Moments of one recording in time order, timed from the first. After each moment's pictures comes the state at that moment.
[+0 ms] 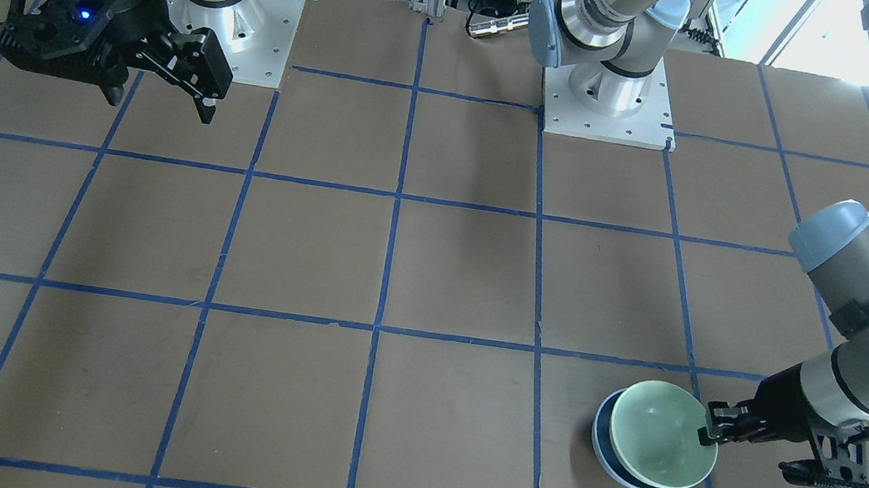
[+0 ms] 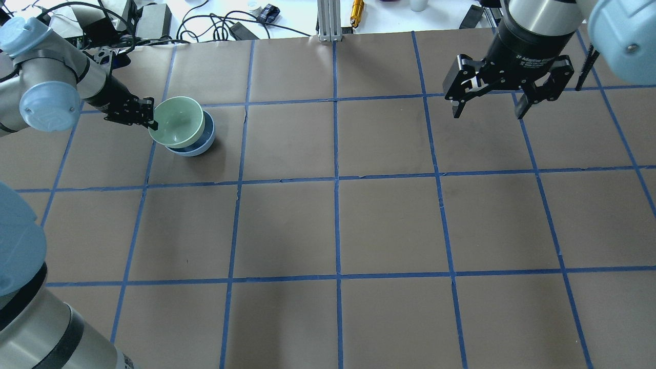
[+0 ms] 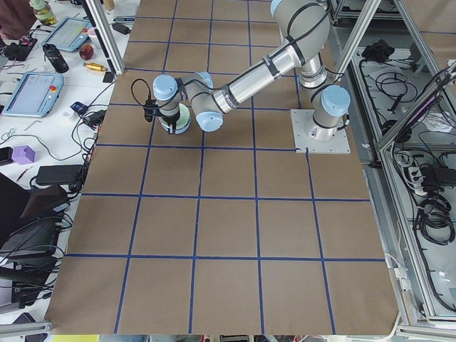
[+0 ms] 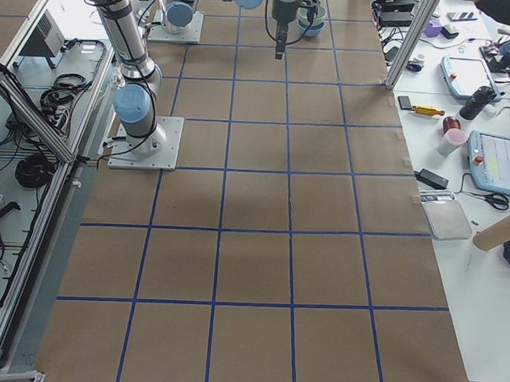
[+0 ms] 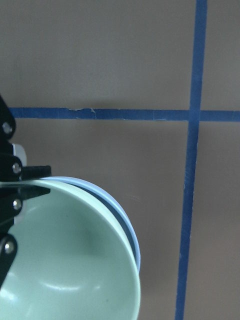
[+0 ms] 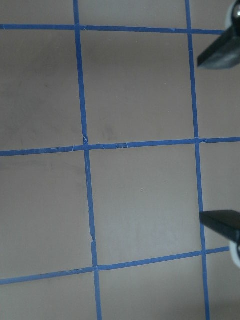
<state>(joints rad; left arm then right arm) -1.19 -2.07 -1.57 -1.06 1.36 0.33 1.57 -1.57 1.53 -1.51 -1.56 0.06</state>
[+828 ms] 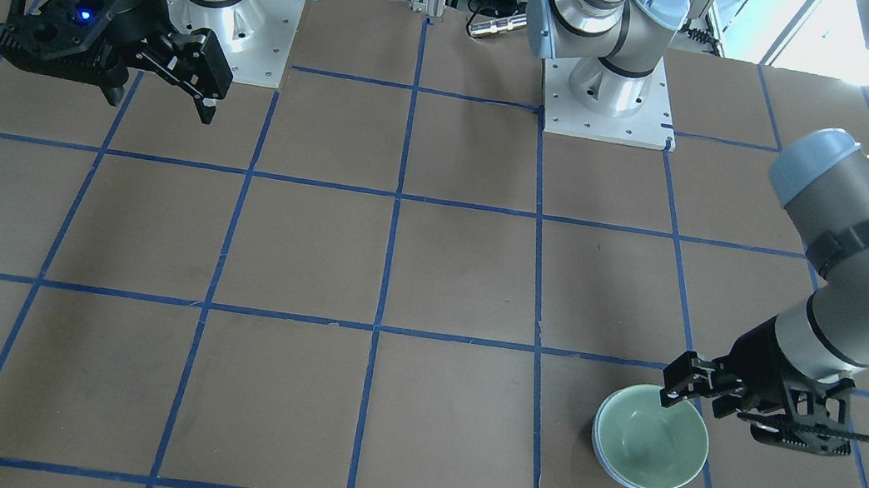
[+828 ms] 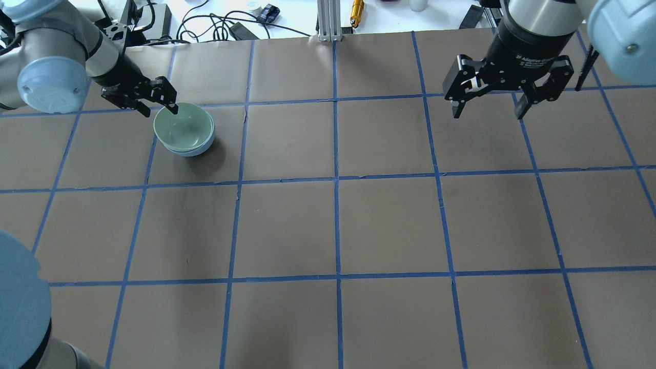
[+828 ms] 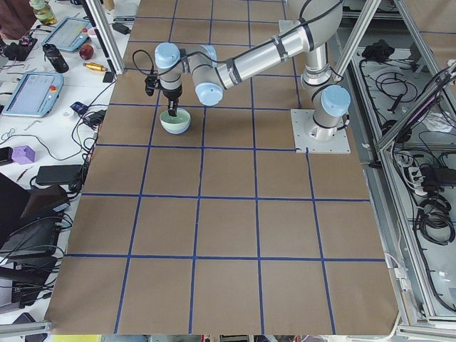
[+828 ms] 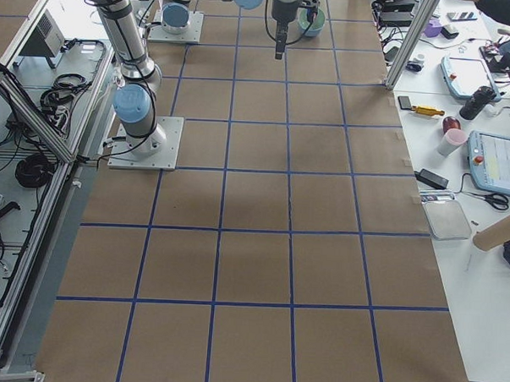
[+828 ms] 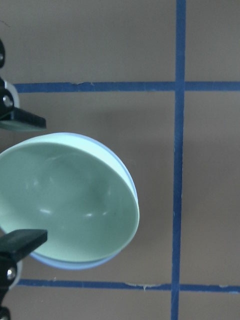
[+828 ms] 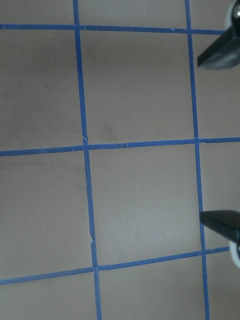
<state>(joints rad) -1.32 -1.91 -1.55 -1.21 1.44 0.28 1.57 -1.57 1.53 -1.51 -1.56 0.06</state>
